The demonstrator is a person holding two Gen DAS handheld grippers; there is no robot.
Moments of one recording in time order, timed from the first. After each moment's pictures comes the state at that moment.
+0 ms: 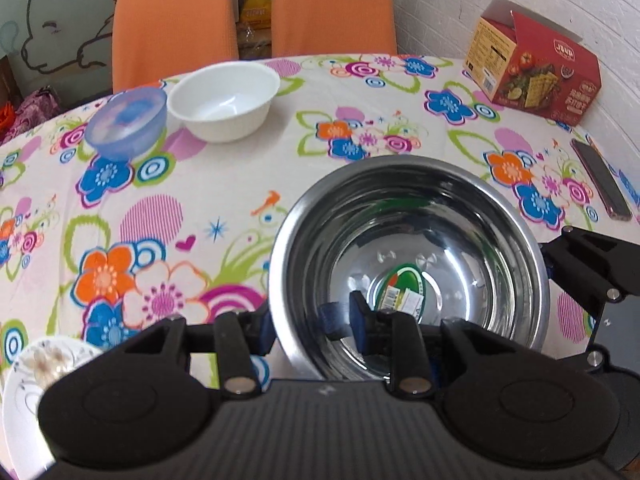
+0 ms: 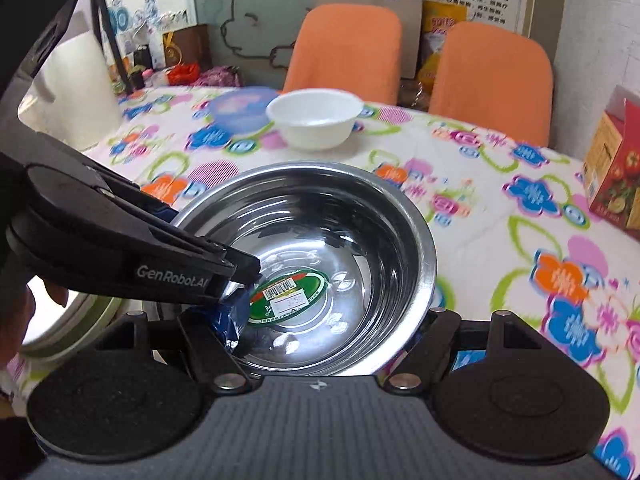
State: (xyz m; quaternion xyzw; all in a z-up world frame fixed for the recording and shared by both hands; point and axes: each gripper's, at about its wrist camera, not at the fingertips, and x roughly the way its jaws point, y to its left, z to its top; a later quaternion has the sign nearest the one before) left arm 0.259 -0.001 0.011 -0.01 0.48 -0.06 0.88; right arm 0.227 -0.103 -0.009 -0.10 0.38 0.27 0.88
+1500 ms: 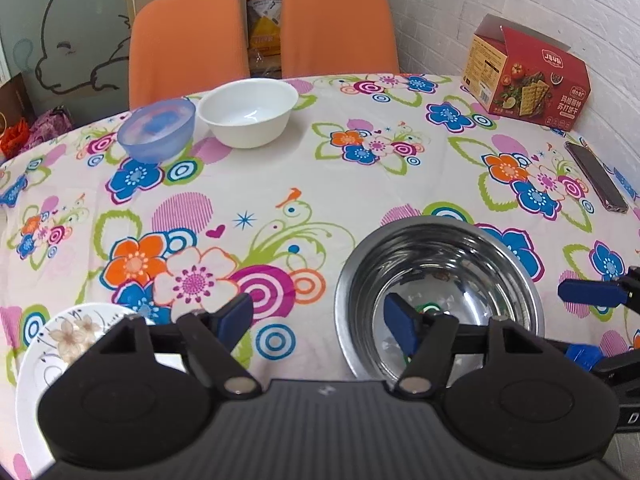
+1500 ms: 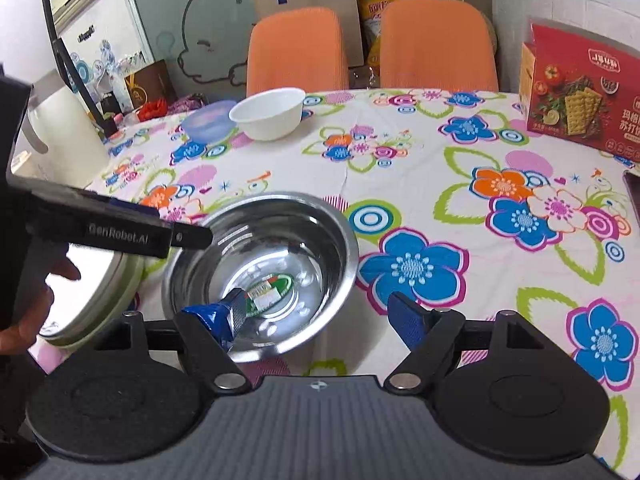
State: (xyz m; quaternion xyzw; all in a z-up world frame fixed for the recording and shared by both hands) left arm 0.219 0.012 0.017 0.00 0.43 -0.05 0.90; right arm 0.179 -0.165 0.005 0.01 0.38 0.22 0.90
